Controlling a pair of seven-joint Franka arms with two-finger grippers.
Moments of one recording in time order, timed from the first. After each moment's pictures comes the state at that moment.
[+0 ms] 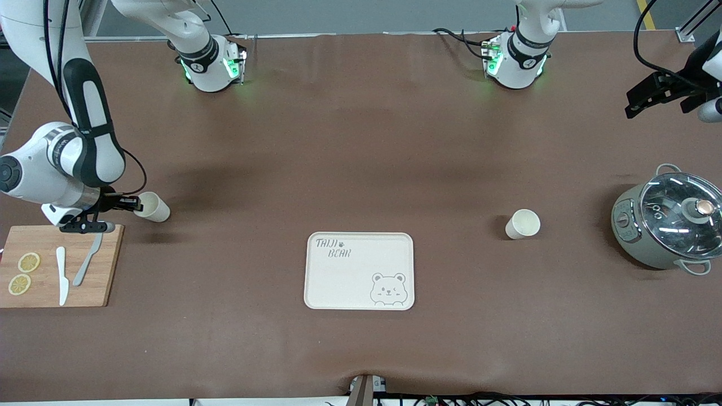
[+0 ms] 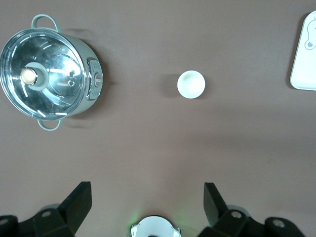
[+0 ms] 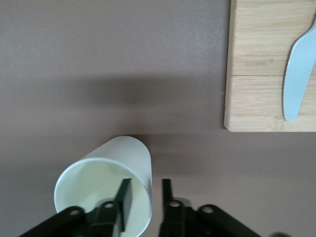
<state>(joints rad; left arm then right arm) -0.01 -0.09 -0.05 -1.54 0.04 1.39 -0.12 0.26 0.39 -0.53 -2.11 0.30 2.28 -0.46</state>
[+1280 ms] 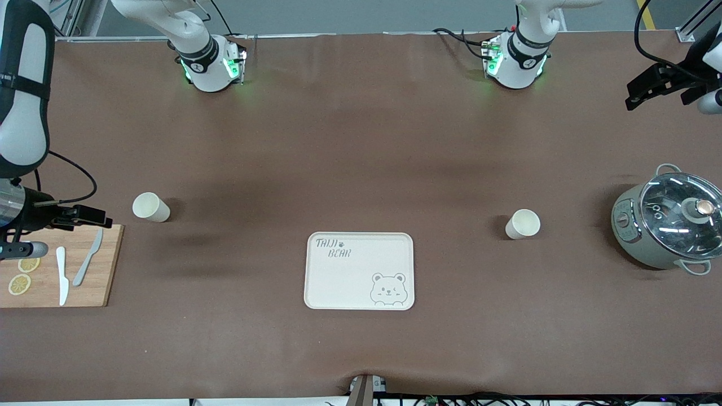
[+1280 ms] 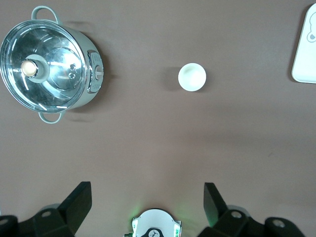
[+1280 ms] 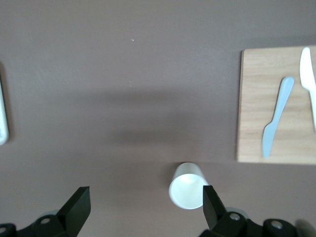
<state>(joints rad) -0.01 -0.10 -0.05 -1.55 0.04 1.36 -0.12 0.30 0.37 -0.52 -1.50 0.30 1.74 -0.21</state>
